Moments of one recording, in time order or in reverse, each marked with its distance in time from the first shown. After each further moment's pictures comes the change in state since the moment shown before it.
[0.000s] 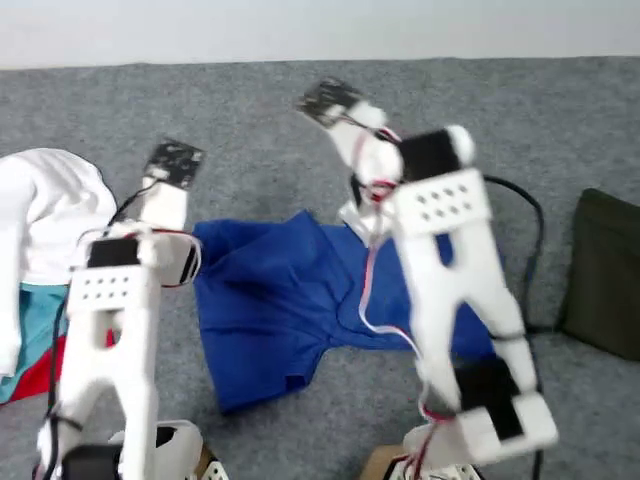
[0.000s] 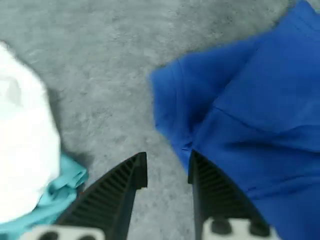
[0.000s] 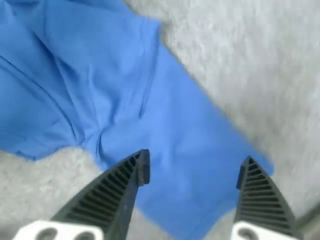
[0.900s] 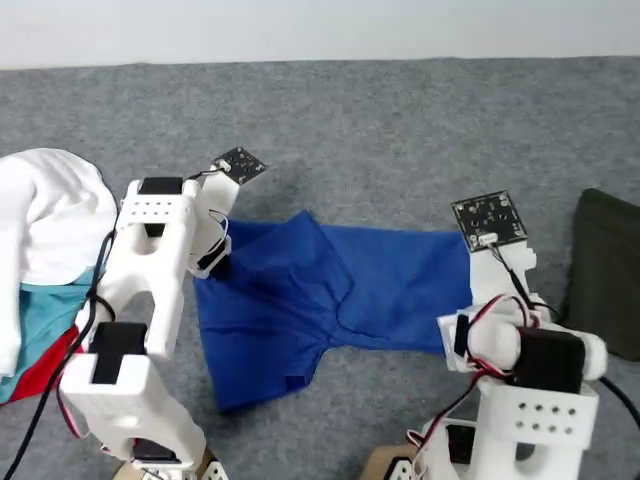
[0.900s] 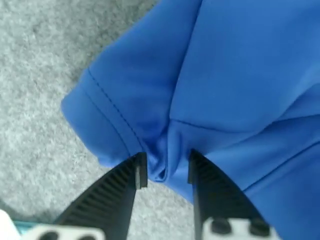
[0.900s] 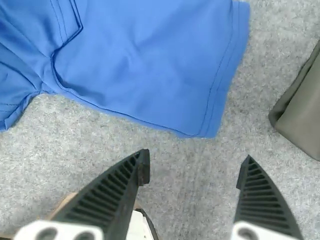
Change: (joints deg) left arm 3.9 36.0 -25.1 10.0 -14.3; right arm 22.1 -54.5 48.7 0.0 -5.3
